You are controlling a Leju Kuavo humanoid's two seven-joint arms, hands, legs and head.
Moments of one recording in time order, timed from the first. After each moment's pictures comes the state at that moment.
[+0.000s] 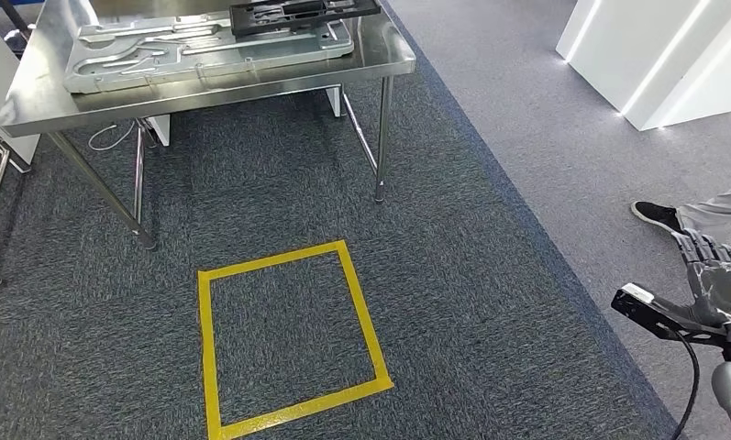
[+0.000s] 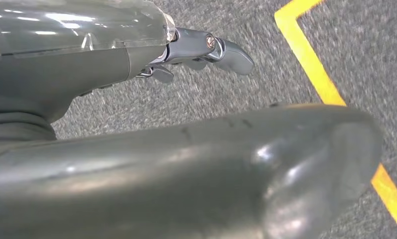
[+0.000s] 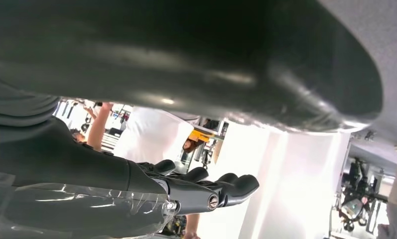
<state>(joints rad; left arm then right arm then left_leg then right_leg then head) -0.04 -0.11 0.77 -0.19 -0.75 0.05 -0.39 -0.32 -0.59 0.04 -1.08 1.04 -0.32 -0.12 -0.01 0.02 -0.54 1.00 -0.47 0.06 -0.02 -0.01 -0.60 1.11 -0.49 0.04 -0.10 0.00</state>
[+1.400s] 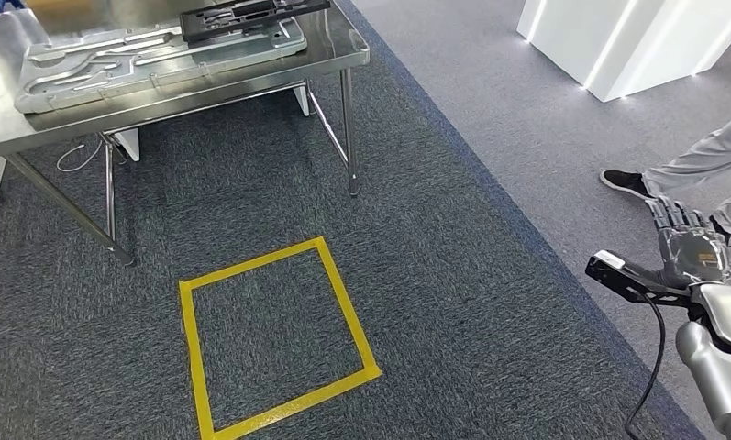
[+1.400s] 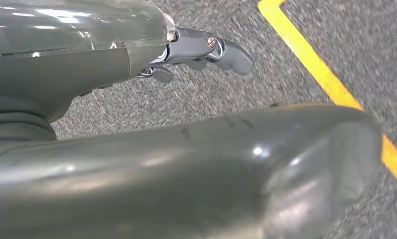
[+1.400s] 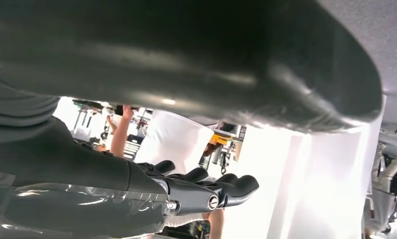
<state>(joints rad) -0.03 -0.11 0.78 -0.19 -0.78 0.06 -0.41 -0.53 -0.51 0.18 -0.91 1.10 -0.39 -0.10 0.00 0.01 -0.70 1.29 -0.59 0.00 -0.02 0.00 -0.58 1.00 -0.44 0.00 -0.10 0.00</state>
